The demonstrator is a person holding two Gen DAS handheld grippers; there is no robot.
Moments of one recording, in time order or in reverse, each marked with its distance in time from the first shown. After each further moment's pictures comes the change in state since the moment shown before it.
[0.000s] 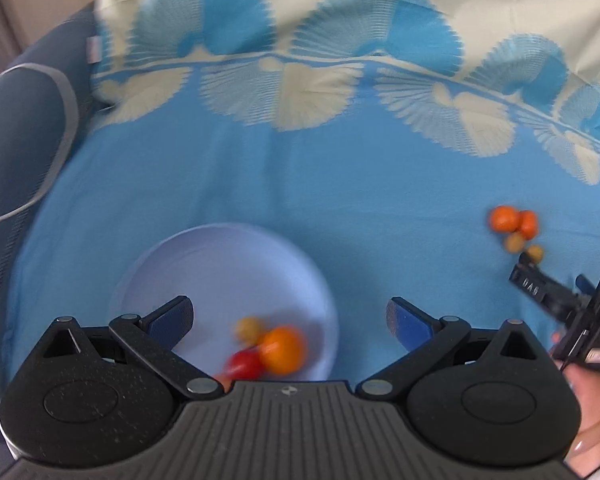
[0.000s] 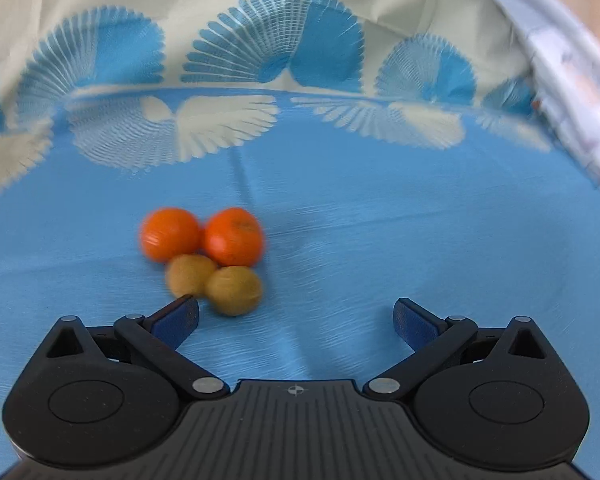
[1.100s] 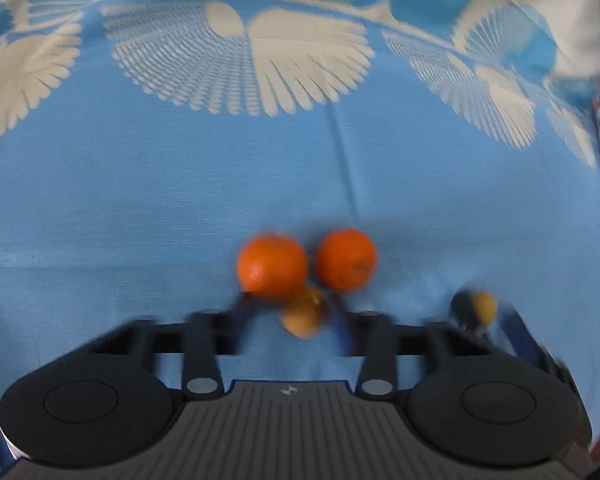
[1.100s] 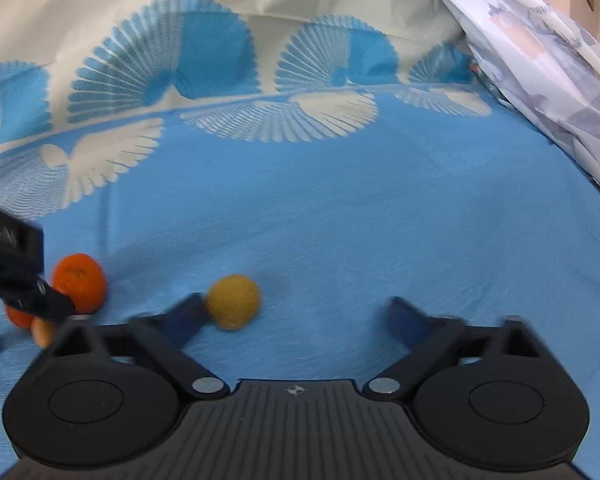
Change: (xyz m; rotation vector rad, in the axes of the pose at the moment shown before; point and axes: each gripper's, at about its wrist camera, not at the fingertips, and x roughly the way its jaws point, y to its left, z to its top) left arm 0.134 -0.213 0.059 0.104 0.182 -0.243; right arm 0.015 -0.078 0.009 0.139 -0.005 0.013
